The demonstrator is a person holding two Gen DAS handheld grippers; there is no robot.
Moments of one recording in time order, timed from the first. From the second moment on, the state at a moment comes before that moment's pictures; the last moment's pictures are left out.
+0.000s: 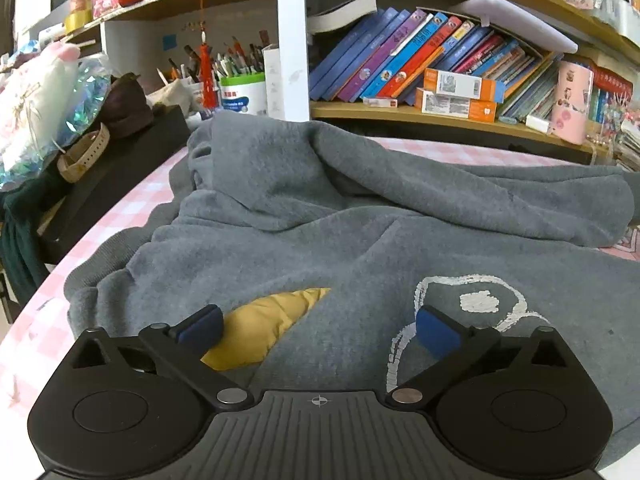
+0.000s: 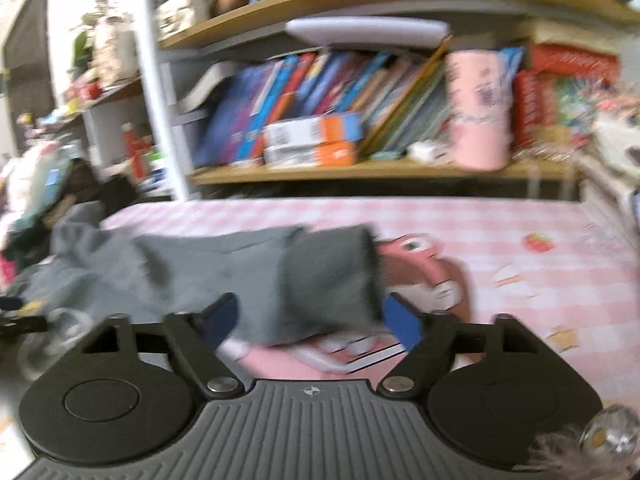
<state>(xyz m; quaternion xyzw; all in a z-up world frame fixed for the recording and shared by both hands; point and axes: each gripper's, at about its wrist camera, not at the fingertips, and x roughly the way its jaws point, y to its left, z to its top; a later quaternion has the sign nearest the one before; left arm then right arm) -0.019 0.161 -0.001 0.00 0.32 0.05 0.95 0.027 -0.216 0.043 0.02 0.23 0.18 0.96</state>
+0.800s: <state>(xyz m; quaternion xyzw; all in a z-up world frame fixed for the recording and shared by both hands) -0.016 0.156 -0.005 0.02 0.33 0.06 0.94 0.209 -0.245 0.050 0.08 0.33 0.05 0.94</state>
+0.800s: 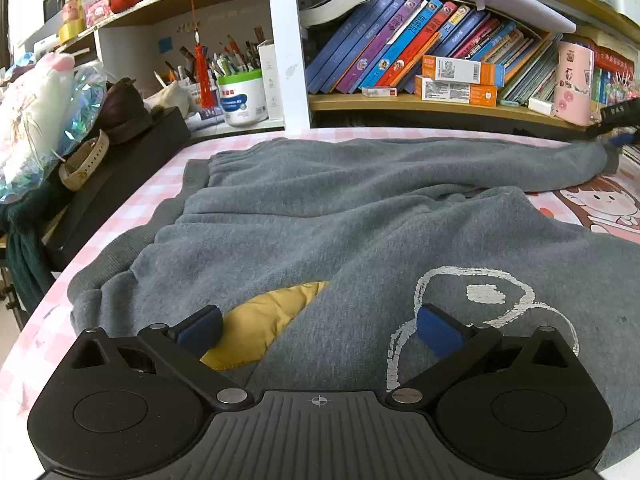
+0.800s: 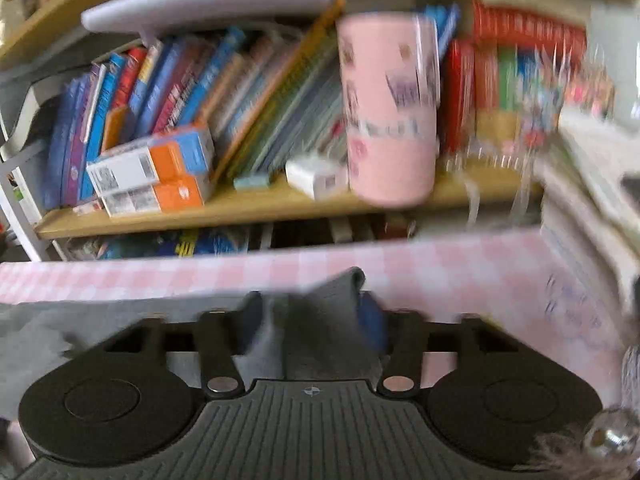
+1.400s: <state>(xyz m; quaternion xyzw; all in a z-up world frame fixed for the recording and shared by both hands) -0.016 0.155 -0.004 0.02 0.33 0.06 0.94 0.149 -0.265 0.049 0.19 0.32 0.15 0.92</state>
